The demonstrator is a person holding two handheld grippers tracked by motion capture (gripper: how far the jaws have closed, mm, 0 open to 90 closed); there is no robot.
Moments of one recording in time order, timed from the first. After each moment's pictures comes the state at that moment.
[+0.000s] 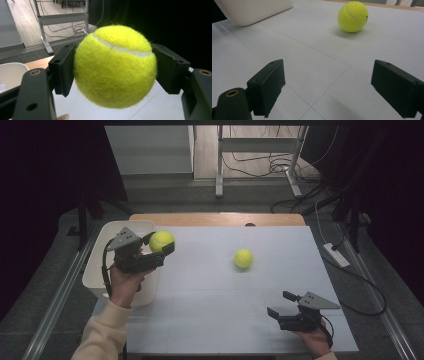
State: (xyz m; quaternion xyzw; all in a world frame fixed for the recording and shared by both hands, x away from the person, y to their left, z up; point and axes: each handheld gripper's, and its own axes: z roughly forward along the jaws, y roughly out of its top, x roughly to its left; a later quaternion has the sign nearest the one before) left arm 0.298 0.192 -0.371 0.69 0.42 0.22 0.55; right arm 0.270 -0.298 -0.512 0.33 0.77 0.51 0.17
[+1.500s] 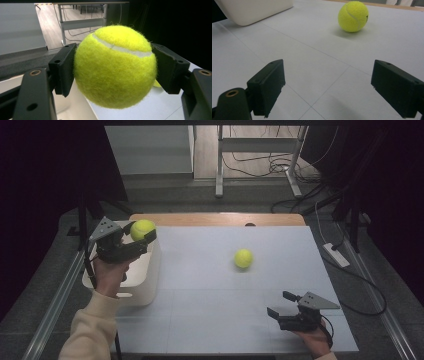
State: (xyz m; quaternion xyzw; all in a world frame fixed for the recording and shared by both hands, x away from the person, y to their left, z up) left arm 0.311 0.231 -0.360 0.66 0.45 0.27 0.53; right arm 0.270 -0.298 -0.513 0.33 0.77 0.51 0.17
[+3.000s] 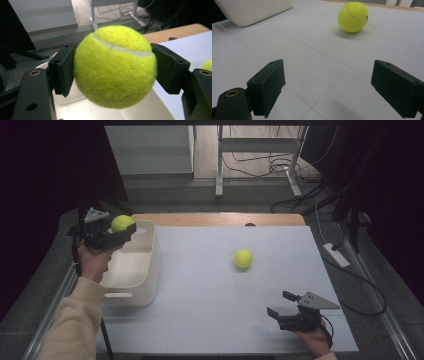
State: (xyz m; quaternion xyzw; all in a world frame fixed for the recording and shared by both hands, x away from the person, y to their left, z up) left arm 0.357 0.282 -0.373 0.67 0.54 0.29 0.41; right arm 0.270 -0.298 -0.512 0.33 0.77 0.51 0.17
